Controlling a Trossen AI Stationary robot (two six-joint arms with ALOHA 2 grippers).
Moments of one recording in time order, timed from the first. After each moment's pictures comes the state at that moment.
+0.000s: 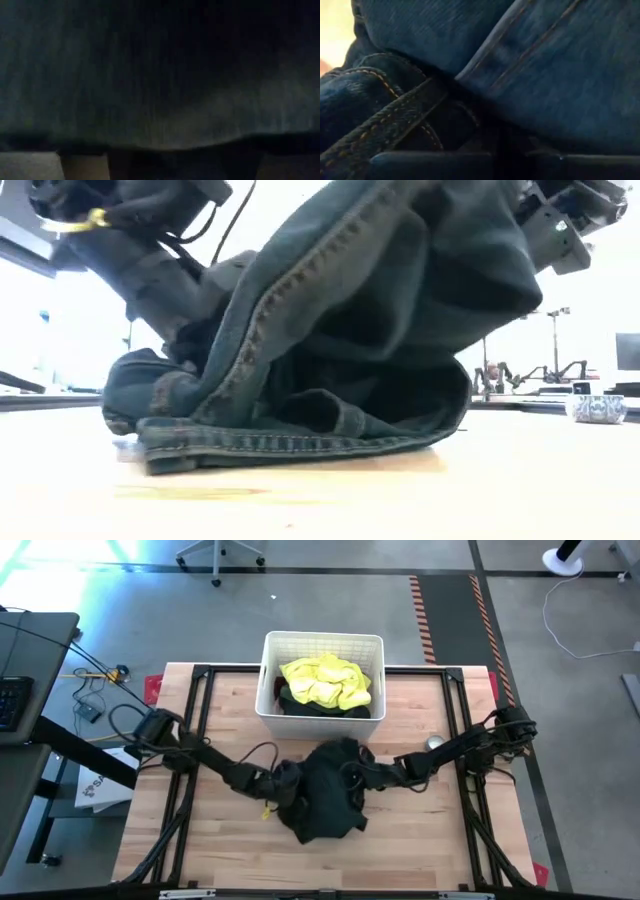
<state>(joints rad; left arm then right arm) -0.34 1.79 0.75 0.24 -0.41 -0.91 0.27 1.69 0.71 0.36 0.28 0.50</state>
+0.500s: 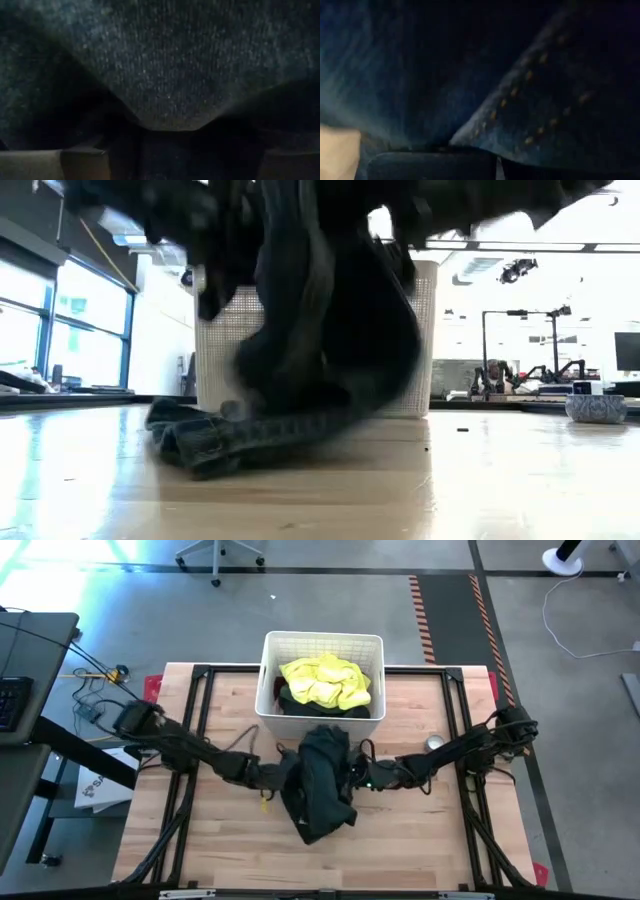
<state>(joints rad) -0.29 1.59 0.75 0.38 -0.38 -0.74 0.30 1.69 0.81 0.61 0.40 0.53</state>
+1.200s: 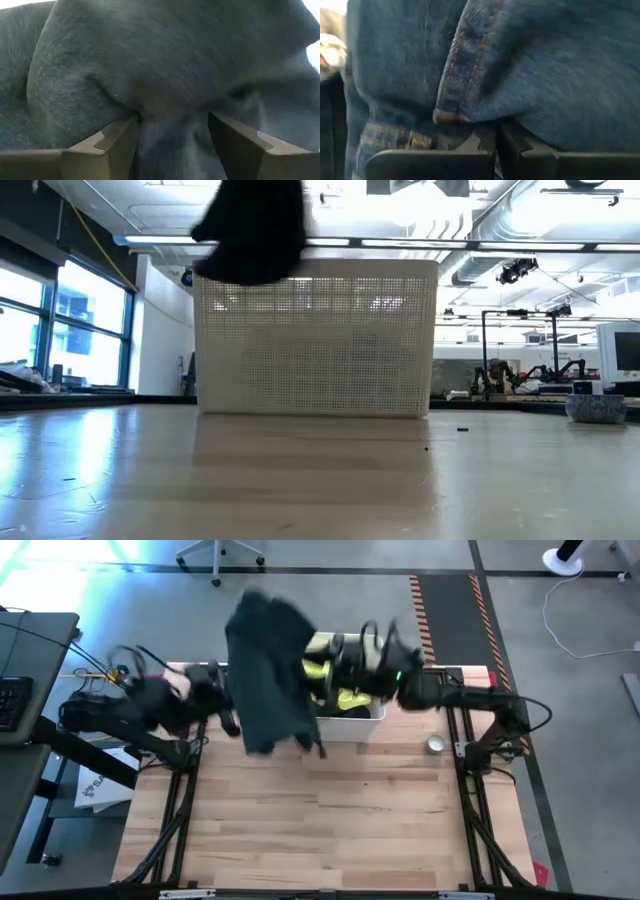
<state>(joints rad) -0.19 0.91 1.12 0.00 -0.61 -0.10 -0.08 1.69 1.75 0.21 0.02 0.10</state>
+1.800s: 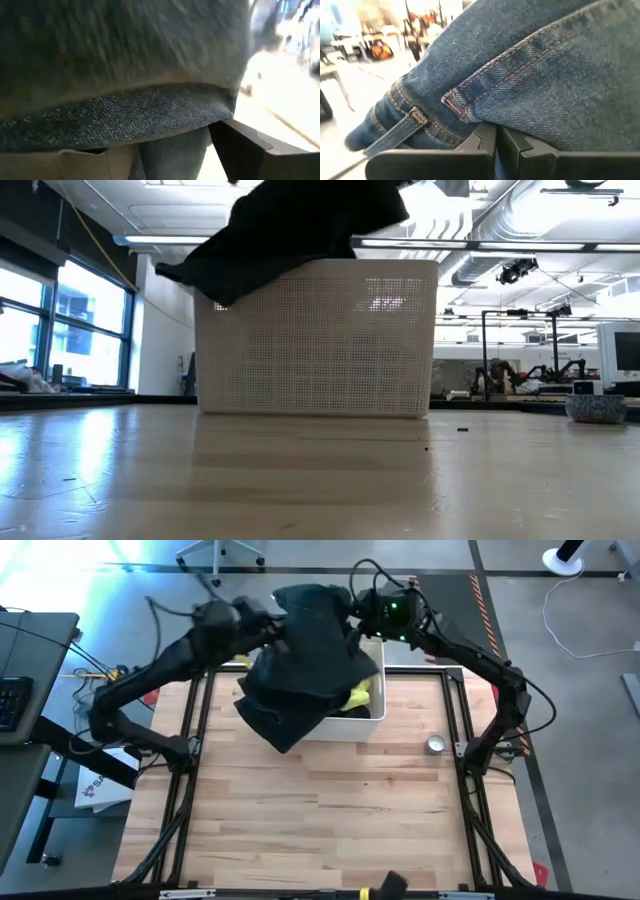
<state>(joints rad) 0.44 1.33 1.54 -0.28 -0.21 0.04 -0.51 1.69 1.92 -0.56 0.02 -0.06</state>
